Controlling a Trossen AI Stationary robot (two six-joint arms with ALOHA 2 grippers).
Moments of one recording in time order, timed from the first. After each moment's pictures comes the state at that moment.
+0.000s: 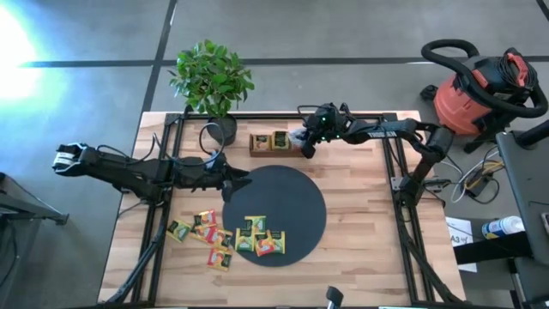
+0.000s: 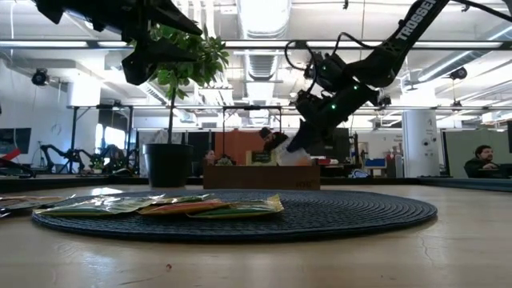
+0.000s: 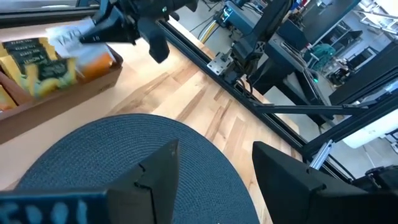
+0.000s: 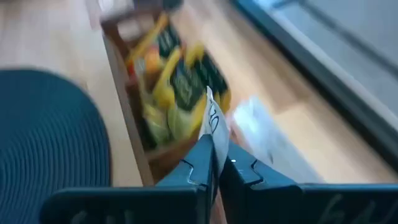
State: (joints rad) left arm -0.09 0.95 0.62 0.07 -0.25 -0.72; right arm -0.60 1.72 0.90 0.16 -0.24 0.00
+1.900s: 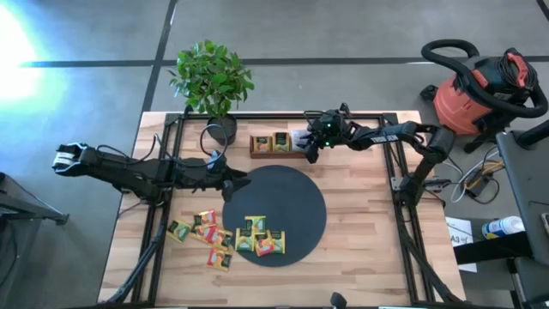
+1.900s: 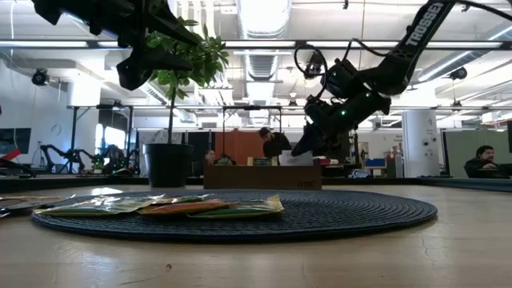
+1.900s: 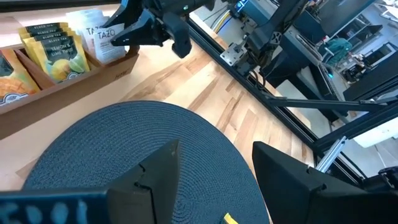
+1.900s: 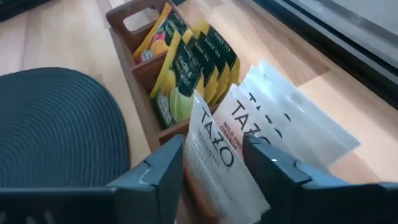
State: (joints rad) left arm -0.09 0.95 0.62 0.00 -0.26 -0.76; right arm -0.60 1.71 0.78 0.30 -0.29 0.09
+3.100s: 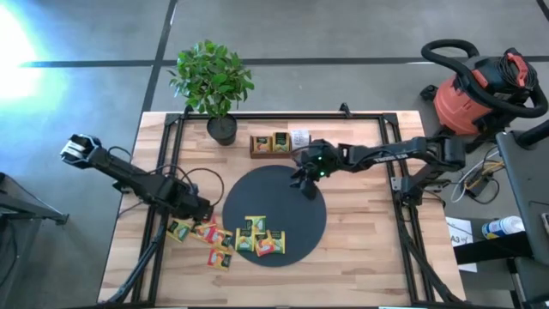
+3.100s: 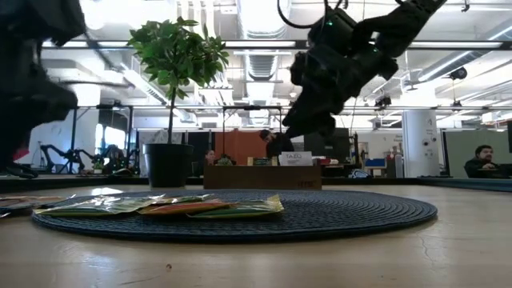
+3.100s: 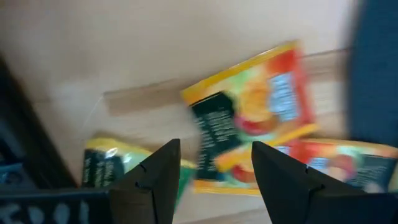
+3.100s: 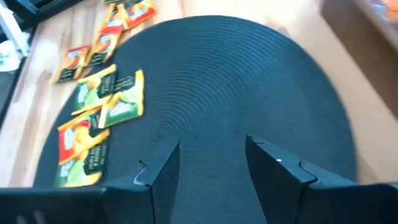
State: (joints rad) left arm -0.37 1.03 0.55 -0.90 0.09 -1.78; right arm -0.20 1.59 0.84 0.05 -0.30 0.26
